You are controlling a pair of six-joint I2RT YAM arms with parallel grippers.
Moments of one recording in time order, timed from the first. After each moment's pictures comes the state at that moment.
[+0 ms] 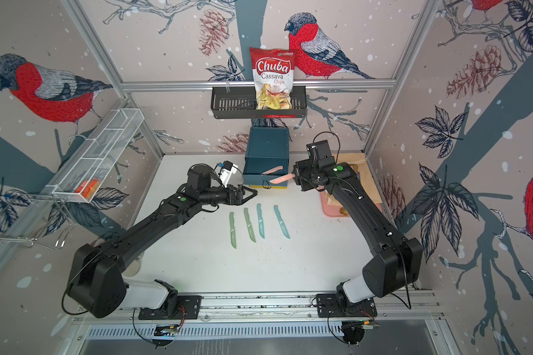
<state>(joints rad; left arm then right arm) -0.46 1.39 1.05 -0.16 0.66 -0.48 0.43 1.52 1.53 -0.77 -0.19 1.60</state>
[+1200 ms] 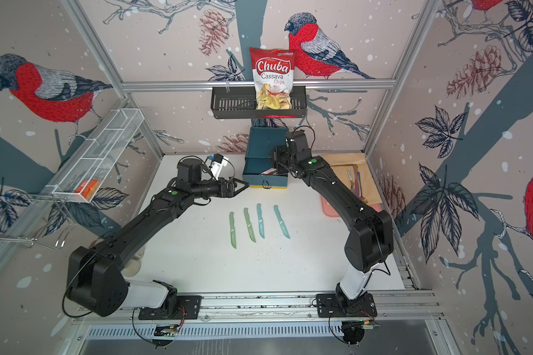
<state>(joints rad) -0.35 1.41 1.15 -0.23 0.69 -0.44 0.52 1.70 1.61 -0.40 -0.21 1.72</state>
